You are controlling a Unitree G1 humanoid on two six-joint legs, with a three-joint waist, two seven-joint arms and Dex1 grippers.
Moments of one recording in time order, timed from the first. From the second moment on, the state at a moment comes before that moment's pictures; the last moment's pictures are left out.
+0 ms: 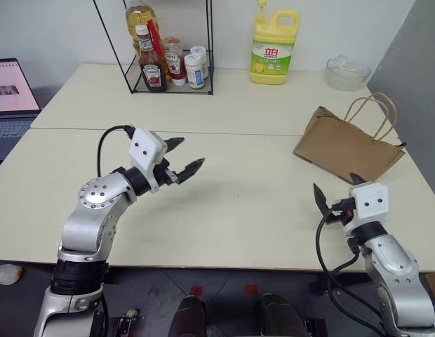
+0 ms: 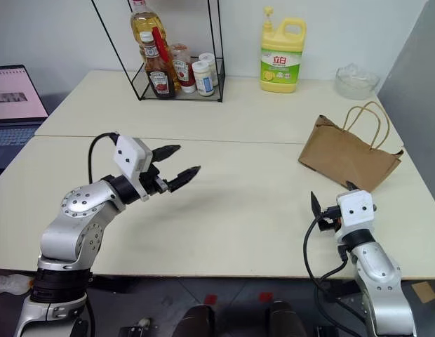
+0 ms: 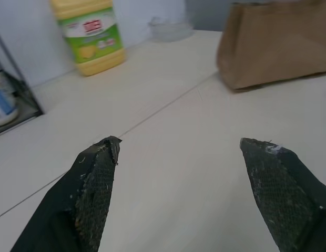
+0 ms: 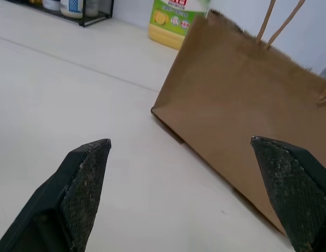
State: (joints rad) left arm -0.40 0.59 0.03 -0.25 -0.41 0.44 -0.78; right arm 0.13 -0.34 -0.17 -0.63 0.10 0.36 0.21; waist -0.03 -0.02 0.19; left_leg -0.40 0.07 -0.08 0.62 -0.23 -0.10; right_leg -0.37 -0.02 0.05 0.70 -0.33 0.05
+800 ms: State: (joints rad) left arm -0.48 0.58 -0.02 -0.29 -0.47 0.53 -0.86; right arm -0.42 -0.53 -0.38 -0.41 0.19 0.83 0.14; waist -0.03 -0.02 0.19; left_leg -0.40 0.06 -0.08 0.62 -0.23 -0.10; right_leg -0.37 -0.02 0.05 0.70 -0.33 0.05
